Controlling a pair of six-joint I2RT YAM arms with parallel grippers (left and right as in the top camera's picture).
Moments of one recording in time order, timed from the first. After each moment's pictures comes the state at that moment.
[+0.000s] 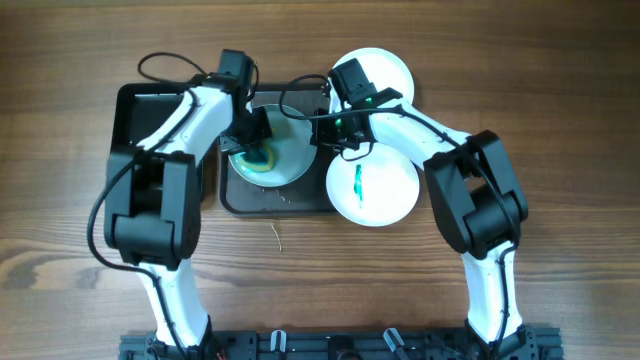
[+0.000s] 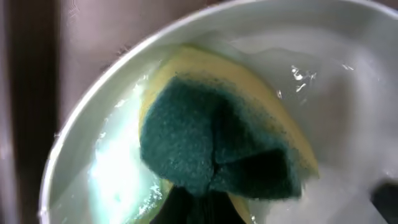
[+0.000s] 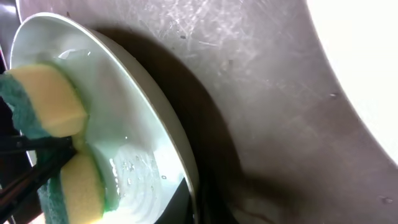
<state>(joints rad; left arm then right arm) -0.18 2.08 1.45 -0.79 0.15 -0.40 0.48 2.23 1.55 -0.48 -0.44 0.59</state>
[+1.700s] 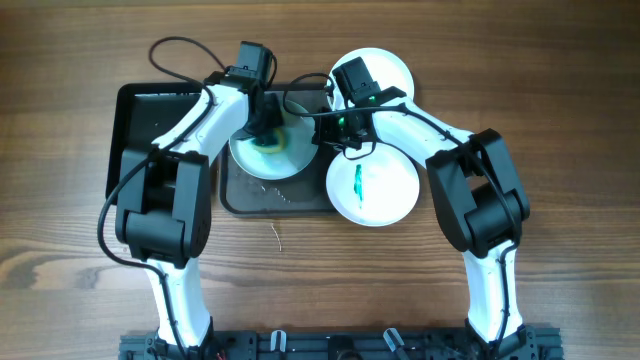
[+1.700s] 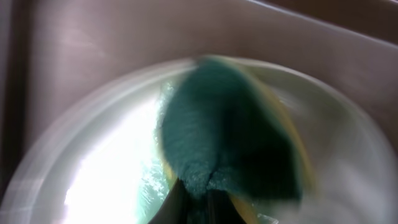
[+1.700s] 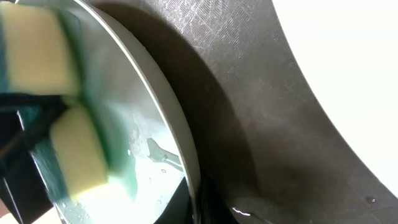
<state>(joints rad) -0.24 2.10 1.50 -0.70 -0.06 -0.51 0.47 2.23 1.54 -0.48 -0.46 0.60</state>
